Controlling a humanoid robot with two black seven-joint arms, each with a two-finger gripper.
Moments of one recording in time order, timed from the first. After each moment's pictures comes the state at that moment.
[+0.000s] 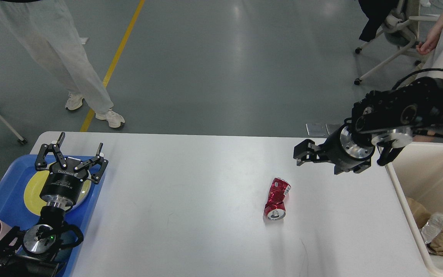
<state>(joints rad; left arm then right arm) -0.33 0.17 -1.39 -0.64 -0.05 -0.70 -0.07 1.81 -0.22 -1.14 1.33 0.06 0.25 -0.12</state>
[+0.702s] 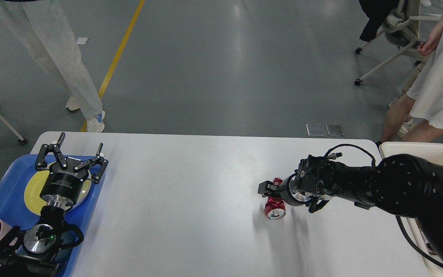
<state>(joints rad) -0.33 0.17 -1.39 -0.64 -0.05 -0.70 -0.07 1.22 0.07 -1.03 0.67 0.04 0.22 -0.14</state>
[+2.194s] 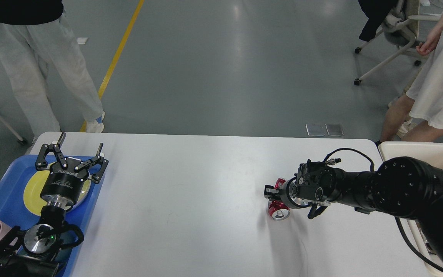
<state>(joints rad) -0.33 0.17 -1.39 -0.64 -0.05 -0.70 -0.07 1.21 0.06 -1.00 0.73 -0.02 0.12 -0.16</state>
